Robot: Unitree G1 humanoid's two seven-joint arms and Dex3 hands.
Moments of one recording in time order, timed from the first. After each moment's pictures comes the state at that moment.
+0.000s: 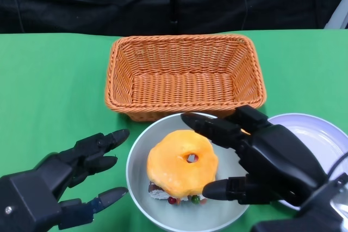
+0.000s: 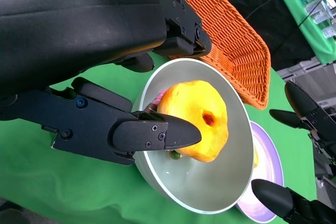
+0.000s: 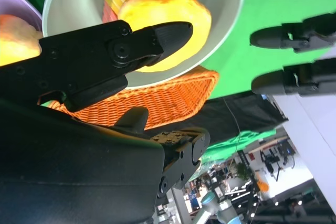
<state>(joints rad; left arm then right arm) 0.28 0.41 0.01 -0.61 -0.05 0.32 -0.36 -0.03 -0.25 0.36 -0.38 -0.70 -0.08 0.20</state>
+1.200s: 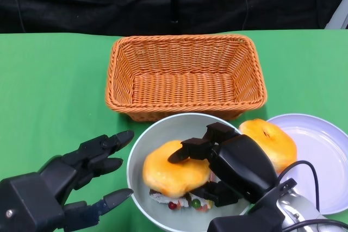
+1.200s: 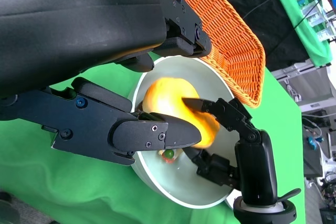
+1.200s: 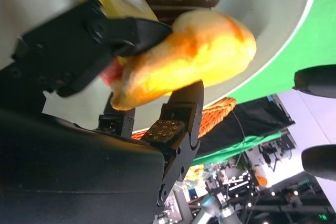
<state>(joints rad) 0.30 0.37 0.01 -0.63 -0.05 0.33 -0.36 -0.24 -0.16 0.52 0.26 -0.79 -0.32 -0.29</state>
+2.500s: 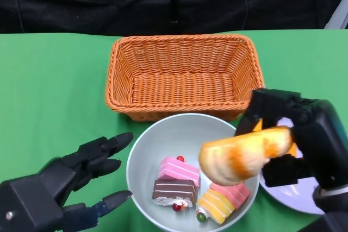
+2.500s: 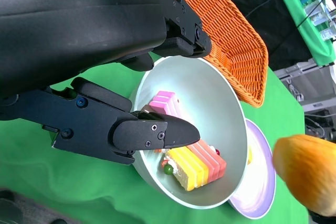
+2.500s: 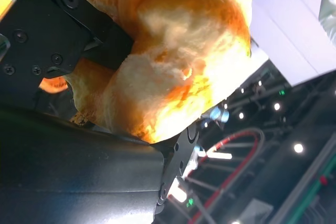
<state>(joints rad) 0.31 0.37 0.01 -0.63 -0.04 0.32 -0.36 -0.01 -0.19 0.17 -0.26 -0.49 -0.42 -0.18</state>
